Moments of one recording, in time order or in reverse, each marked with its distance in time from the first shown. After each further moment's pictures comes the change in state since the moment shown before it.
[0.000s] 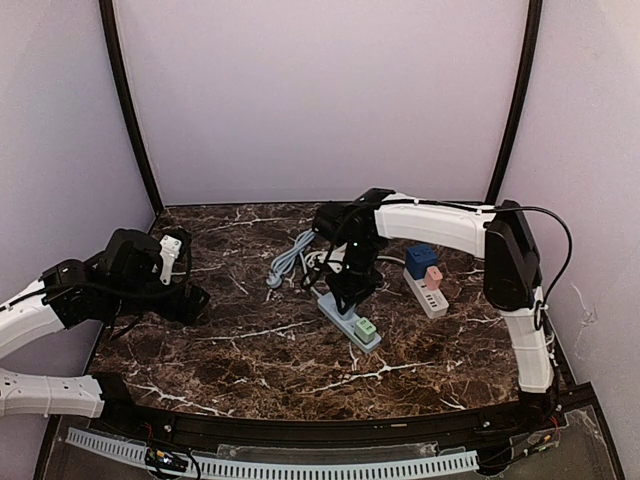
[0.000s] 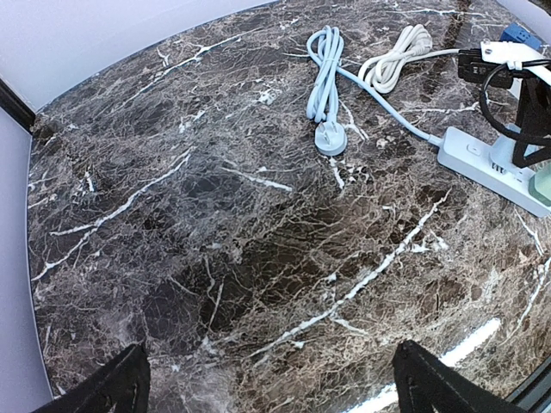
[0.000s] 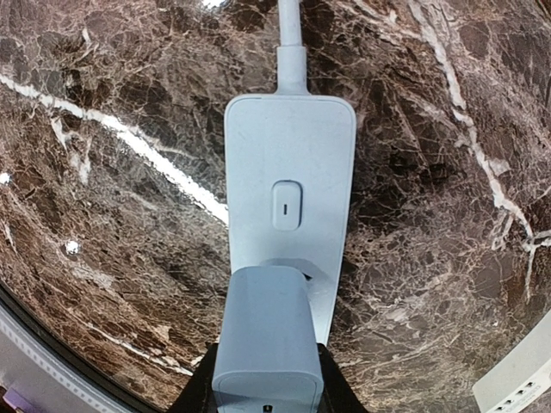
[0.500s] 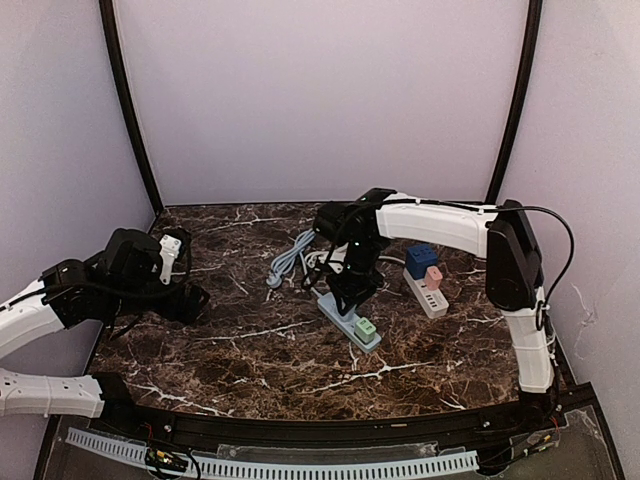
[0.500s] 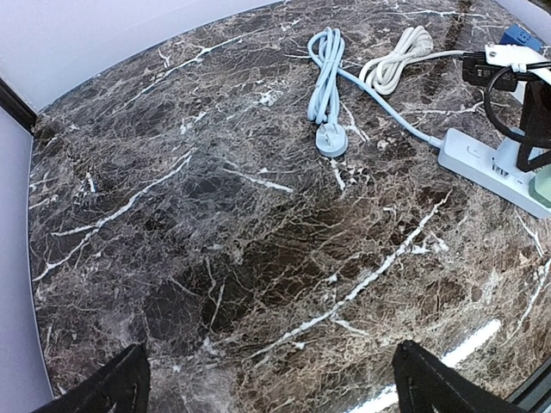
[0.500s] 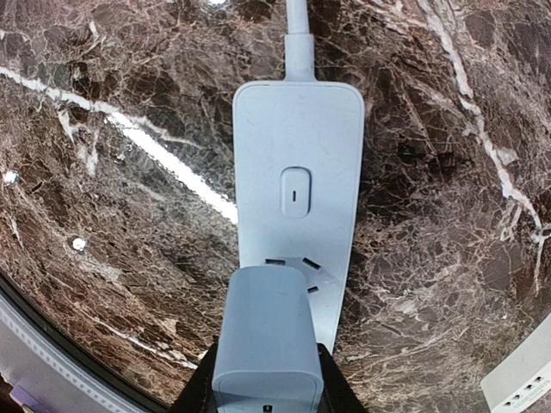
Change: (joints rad) left arm 0.000 0.000 0.003 0.000 -0.005 0.000; right arm 0.000 -0.011 -0.013 -0.003 -0.019 0.011
